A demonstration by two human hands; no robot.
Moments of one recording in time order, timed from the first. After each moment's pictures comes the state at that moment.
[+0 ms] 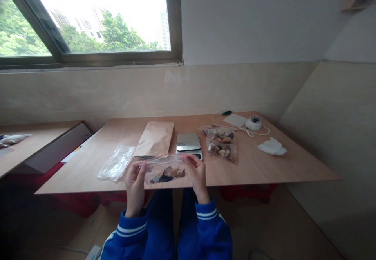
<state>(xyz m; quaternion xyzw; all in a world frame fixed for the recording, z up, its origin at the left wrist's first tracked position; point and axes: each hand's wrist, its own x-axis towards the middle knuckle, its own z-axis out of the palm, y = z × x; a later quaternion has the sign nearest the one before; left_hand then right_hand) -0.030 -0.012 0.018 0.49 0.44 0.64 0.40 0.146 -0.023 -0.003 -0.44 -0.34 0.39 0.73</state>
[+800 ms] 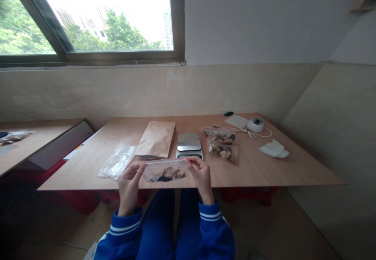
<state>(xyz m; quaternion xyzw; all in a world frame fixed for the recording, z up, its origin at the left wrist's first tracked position) -0.050 -0.005 0.016 0.51 0.48 0.61 0.37 0.160 -0.035 0.006 -0.52 -0.42 0.32 0.67</state>
